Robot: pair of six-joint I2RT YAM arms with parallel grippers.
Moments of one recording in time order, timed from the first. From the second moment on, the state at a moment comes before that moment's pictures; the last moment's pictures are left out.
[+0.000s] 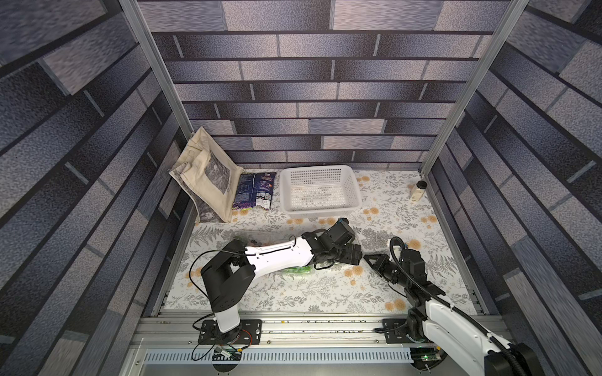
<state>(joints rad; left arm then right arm) -1.03 1.75 1.22 -0.31 0.10 -0.72 0.29 0.76 0.08 0.13 -0.42 0.96</state>
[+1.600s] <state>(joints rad) -0.93 1.89 1.34 -0.36 0.07 -0.78 0.24 0.71 0.44 -0.36 -0.37 0.67</state>
